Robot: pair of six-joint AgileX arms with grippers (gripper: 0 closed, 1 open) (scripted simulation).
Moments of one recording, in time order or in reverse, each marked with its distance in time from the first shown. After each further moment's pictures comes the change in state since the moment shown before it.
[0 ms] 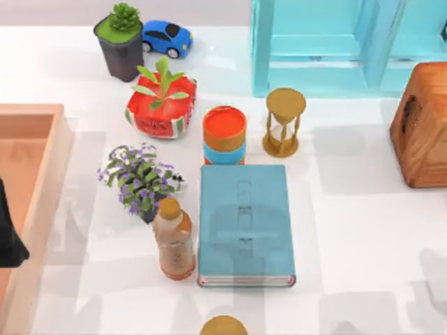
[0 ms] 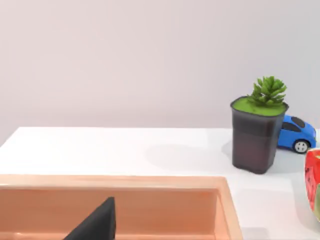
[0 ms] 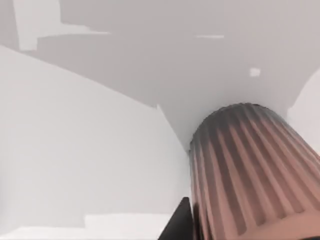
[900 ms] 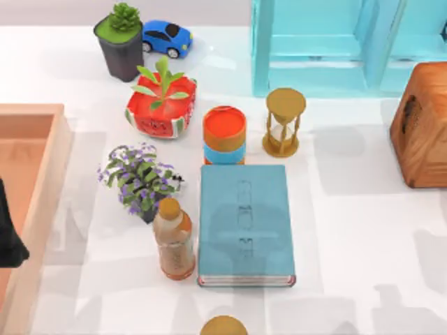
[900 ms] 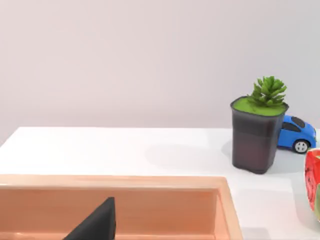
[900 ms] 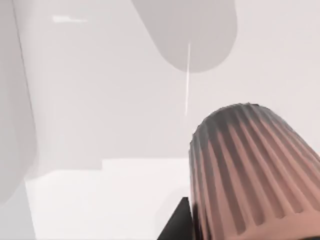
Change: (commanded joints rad) left arm 0.000 0.000 0.000 0.000 0.000 0.000; right arm 0.007 -0.050 0.178 -0.236 0.000 0.027
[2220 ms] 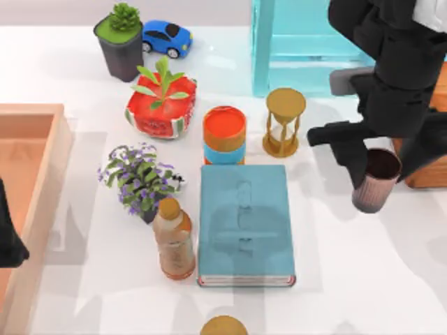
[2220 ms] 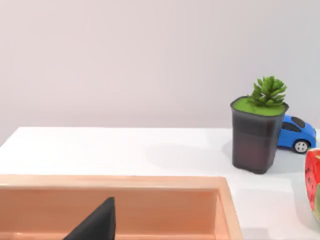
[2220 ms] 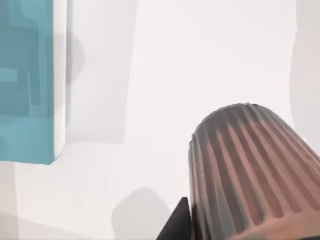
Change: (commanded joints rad) left arm 0.000 0.000 0.000 0.000 0.000 0.000; right arm 0.524 0.720 0.916 -0.308 -0.014 1.937
